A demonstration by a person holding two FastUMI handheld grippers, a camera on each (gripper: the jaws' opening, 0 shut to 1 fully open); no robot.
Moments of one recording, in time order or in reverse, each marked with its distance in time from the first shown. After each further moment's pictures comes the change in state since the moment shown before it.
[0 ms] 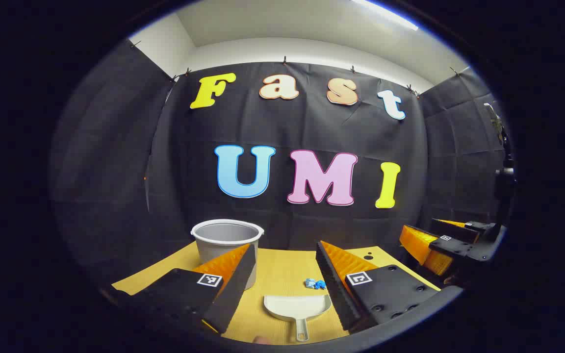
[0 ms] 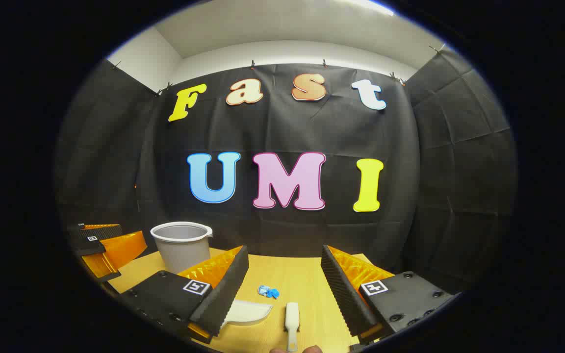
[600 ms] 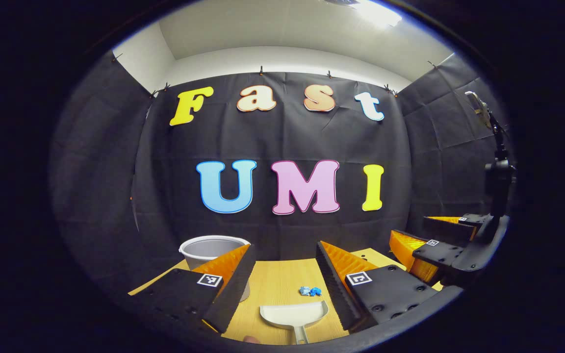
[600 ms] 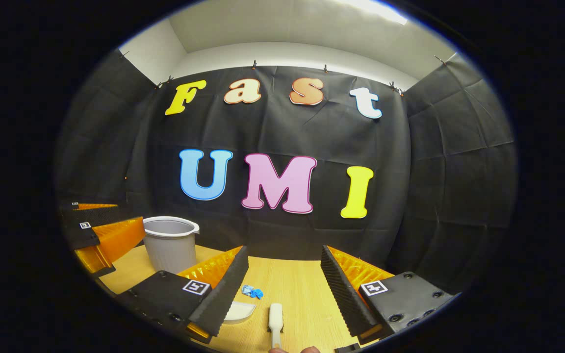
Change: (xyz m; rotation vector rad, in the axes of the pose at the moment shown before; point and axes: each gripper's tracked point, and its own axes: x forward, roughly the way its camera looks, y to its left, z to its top) left arm 0.003 -0.027 0.019 0.097 -0.090 -0.060; right arm -0.001 -0.014 -0.008 -0.032 0.023 -0.054
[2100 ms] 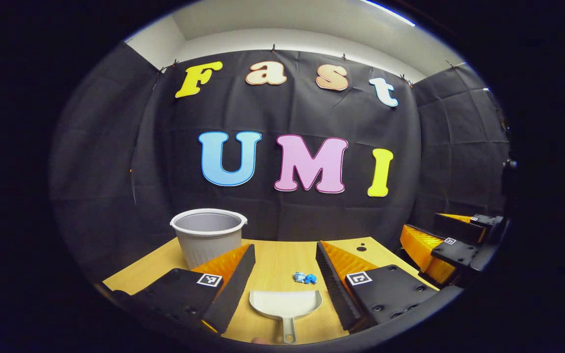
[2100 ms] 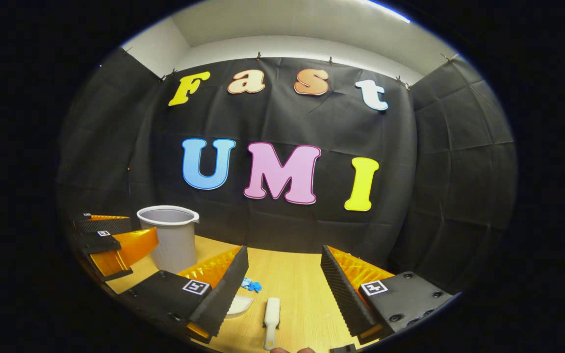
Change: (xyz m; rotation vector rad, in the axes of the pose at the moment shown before) left arm 0.029 -0.007 -0.055 -0.083 0.166 0.006; right arm 0.011 -0.001 -0.017 -0.033 0.030 0.040
